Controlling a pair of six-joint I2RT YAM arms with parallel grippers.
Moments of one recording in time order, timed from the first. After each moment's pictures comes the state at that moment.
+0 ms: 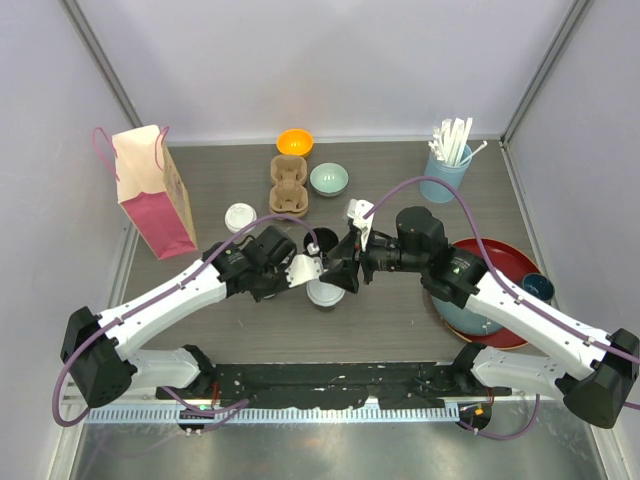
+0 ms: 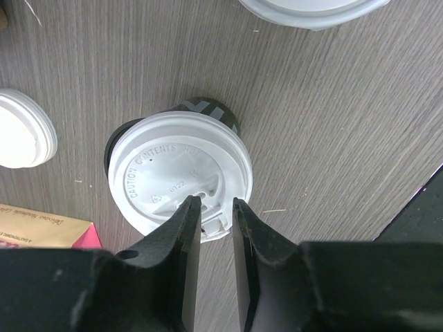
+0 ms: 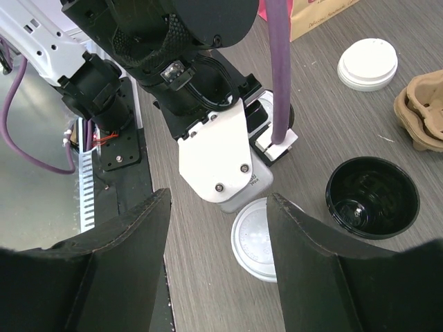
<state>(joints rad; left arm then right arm) -0.83 1.23 1.00 -0.90 -0.09 0.52 0.82 1.05 0.94 -0.17 -0.50 0.00</state>
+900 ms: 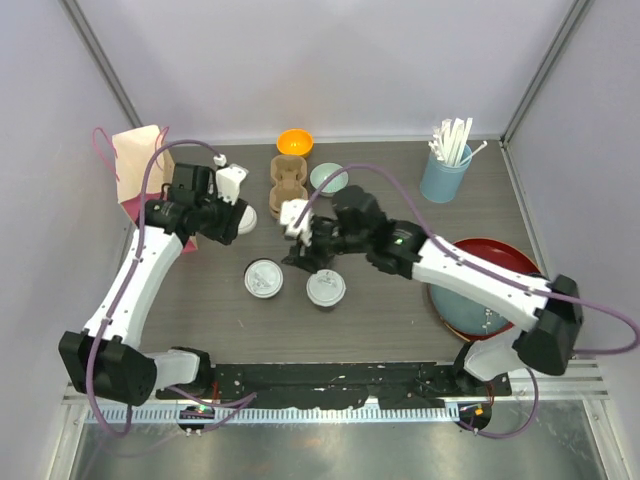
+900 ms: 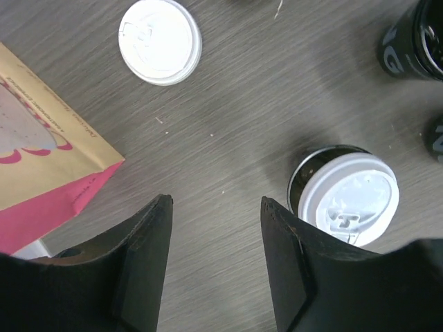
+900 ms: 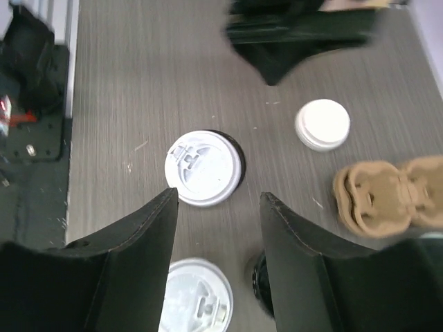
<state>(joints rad) -0.25 1.24 1.26 -0.90 0.08 0.31 0.92 1.37 1.26 -0.23 -0.40 -0.31</state>
